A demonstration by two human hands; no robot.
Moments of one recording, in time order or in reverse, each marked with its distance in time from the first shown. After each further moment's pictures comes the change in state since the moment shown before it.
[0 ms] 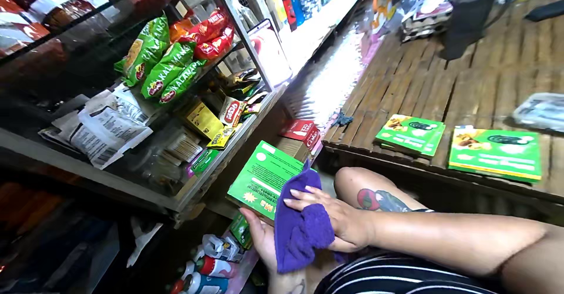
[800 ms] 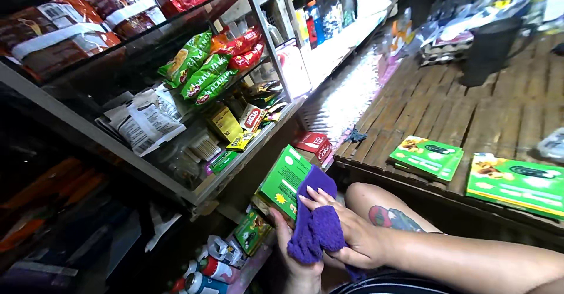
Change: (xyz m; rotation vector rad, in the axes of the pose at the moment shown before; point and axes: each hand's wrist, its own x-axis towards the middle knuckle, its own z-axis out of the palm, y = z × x) left_hand -0.017 -0.003 0.008 0.074 0.006 -0.234; right_hand 0.015 -0.016 -0.009 0.084 -0.006 0.091
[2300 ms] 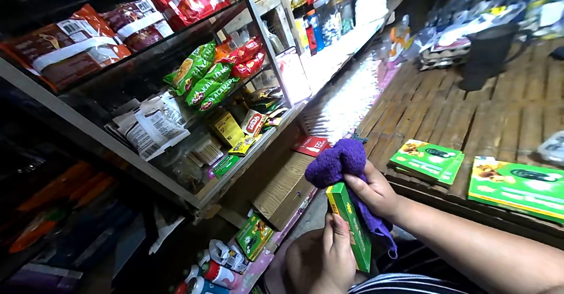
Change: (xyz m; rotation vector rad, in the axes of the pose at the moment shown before) left_hand -0.021 -0.046 -0.001 0.650 -0.184 -0.068; right_hand 0.017 0.032 -0.061 0.032 0.389 0.183
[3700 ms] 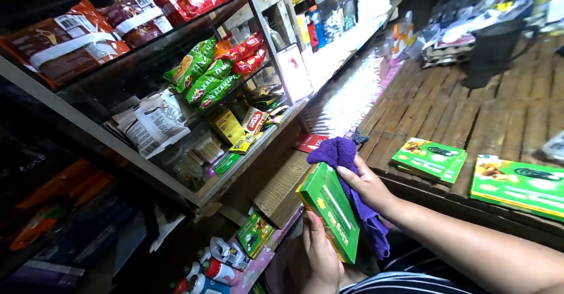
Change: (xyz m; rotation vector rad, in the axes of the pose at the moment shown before) left_hand 0.008 0.005 -0.011 -0.185 0.205 0.112; right_hand -0.008 0.007 0.012 0.290 0.090 0.516
